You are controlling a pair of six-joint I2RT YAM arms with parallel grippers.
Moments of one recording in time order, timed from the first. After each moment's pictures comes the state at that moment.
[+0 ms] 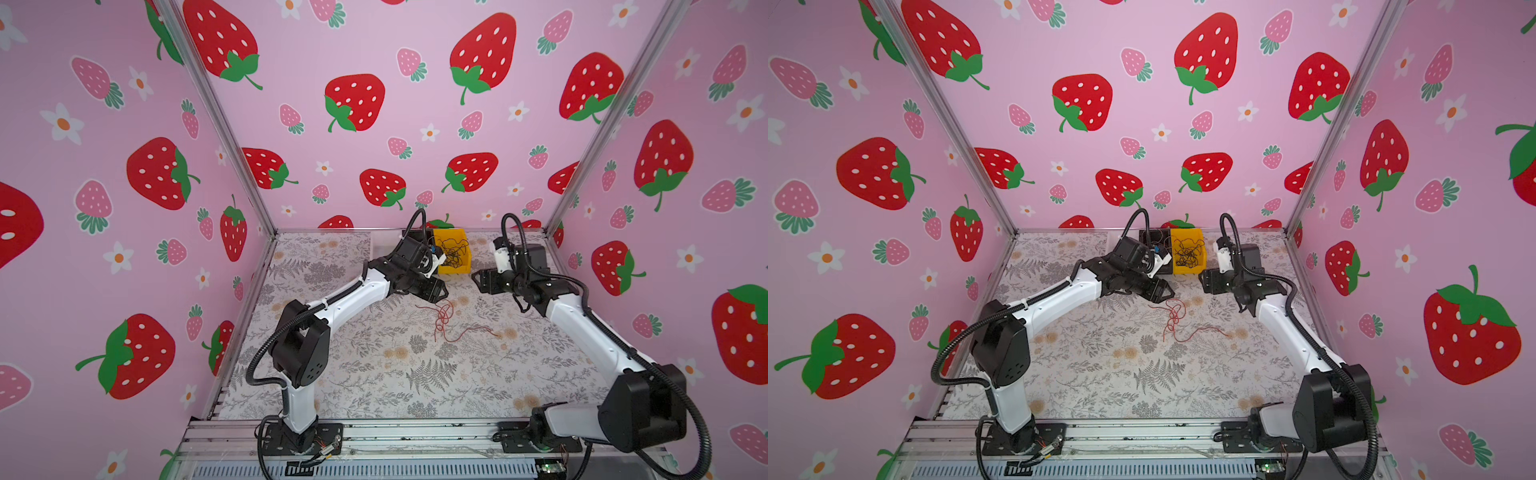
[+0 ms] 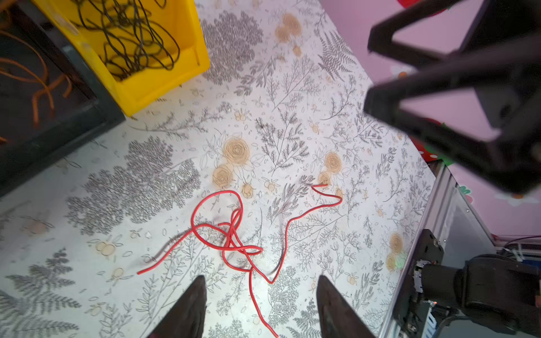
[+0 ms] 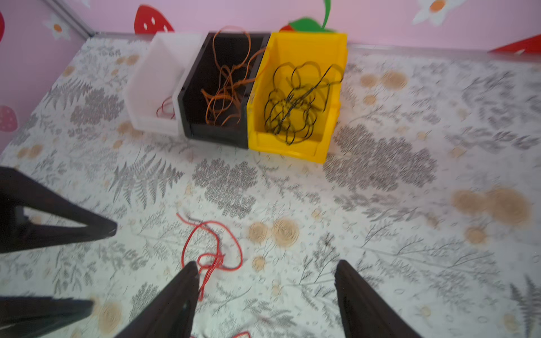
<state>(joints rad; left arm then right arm) -0.68 1.90 1.61 -0.60 0.42 -0.18 0.34 1.34 1.02 -0.44 -0.22 0.06</state>
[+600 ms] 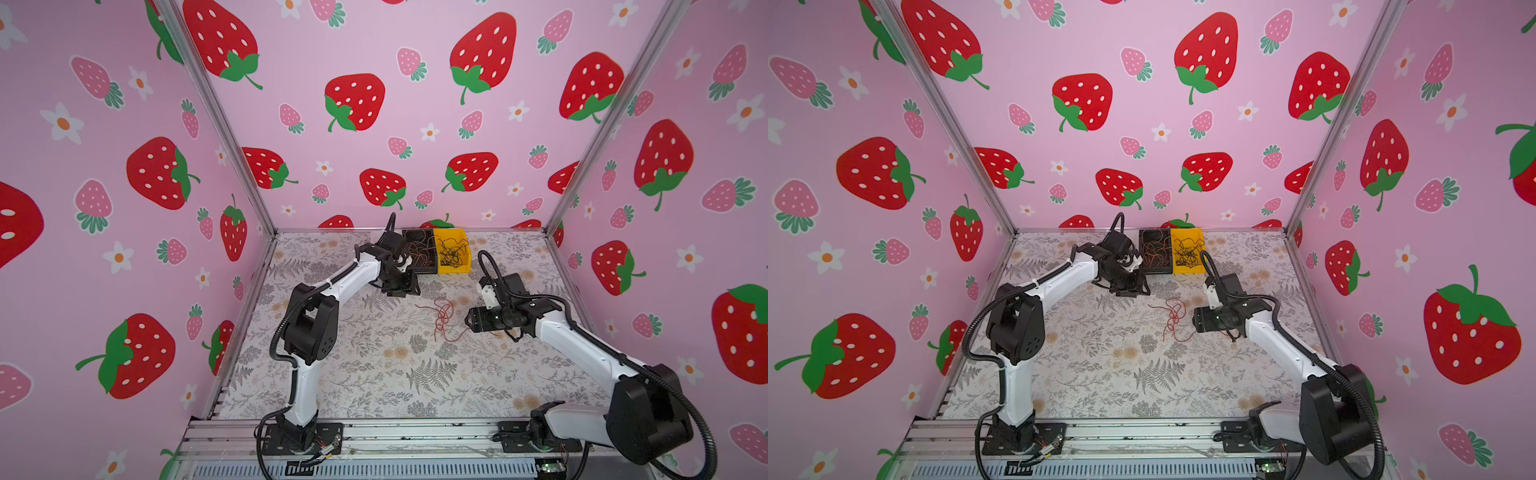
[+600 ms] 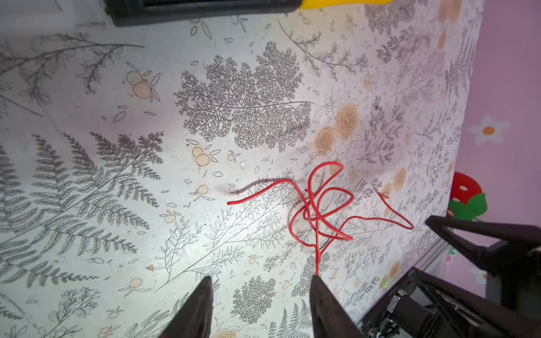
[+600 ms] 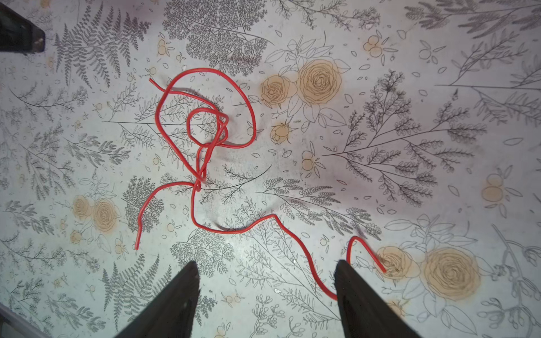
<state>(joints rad) -0.51 2.09 1.77 -0.90 0.44 -0.44 0.46 1.31 0.85 -0.60 -0.17 0.19</state>
